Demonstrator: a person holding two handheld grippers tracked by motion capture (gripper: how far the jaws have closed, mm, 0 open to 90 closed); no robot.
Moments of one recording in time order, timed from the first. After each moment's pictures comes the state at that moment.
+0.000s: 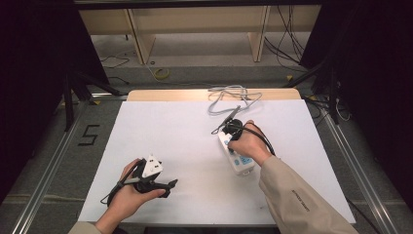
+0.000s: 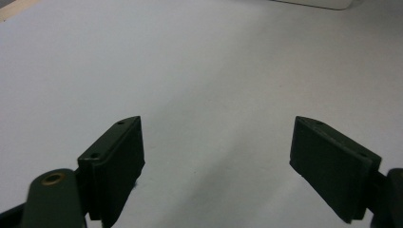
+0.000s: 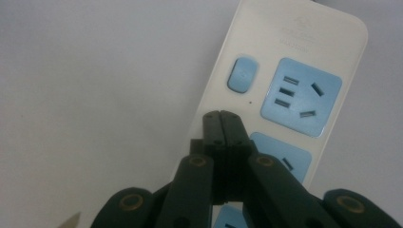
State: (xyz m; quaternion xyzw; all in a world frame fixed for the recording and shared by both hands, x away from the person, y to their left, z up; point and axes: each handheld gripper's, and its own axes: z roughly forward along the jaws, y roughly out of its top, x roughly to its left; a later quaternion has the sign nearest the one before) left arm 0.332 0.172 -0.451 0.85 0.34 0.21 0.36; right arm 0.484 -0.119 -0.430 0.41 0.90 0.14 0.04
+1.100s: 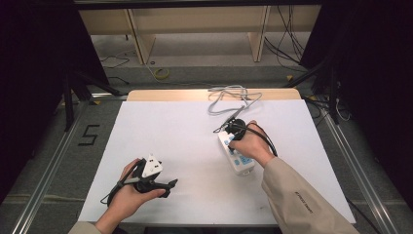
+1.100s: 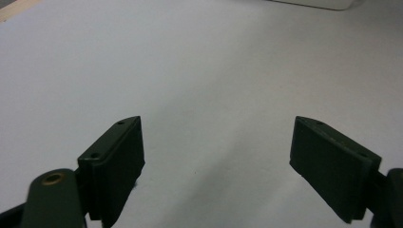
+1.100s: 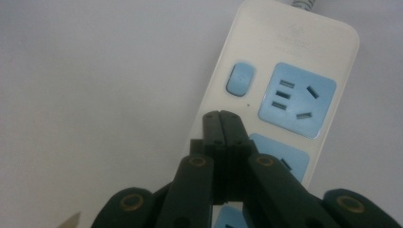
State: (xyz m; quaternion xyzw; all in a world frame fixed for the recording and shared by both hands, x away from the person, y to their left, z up) left arm 0.333 0.172 -0.451 0.85 0.34 0.21 0.36; right arm 0.481 -0.127 -0.429 0.41 0.90 0.17 0.04
